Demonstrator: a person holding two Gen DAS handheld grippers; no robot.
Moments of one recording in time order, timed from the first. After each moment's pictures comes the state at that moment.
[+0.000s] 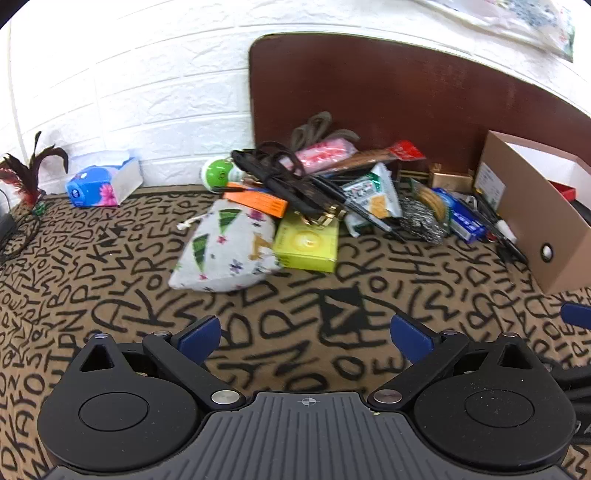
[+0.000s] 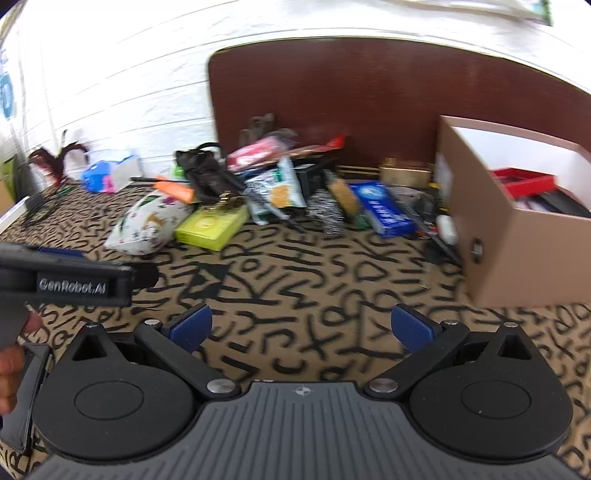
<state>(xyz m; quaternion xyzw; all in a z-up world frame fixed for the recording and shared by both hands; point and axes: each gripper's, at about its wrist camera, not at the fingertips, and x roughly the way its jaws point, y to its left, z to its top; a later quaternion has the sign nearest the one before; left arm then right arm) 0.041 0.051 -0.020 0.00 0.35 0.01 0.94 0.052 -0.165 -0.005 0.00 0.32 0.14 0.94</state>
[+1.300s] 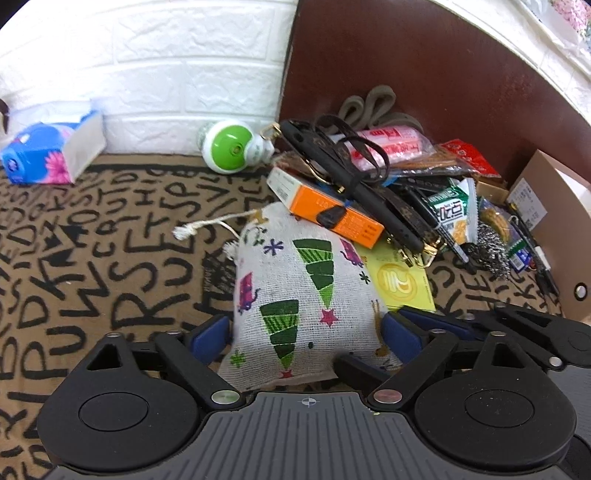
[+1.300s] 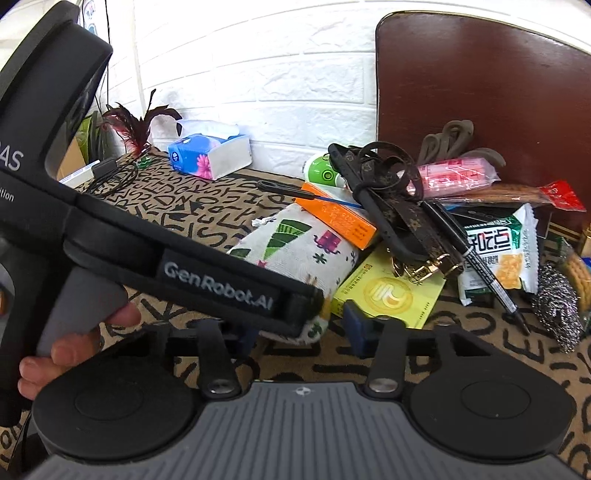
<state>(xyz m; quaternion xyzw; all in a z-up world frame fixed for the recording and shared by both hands) 0.163 0.159 -0.054 -0.07 0.42 -0.09 0.90 0.156 -0.010 -0.035 -0.05 0.30 0.31 0.90</state>
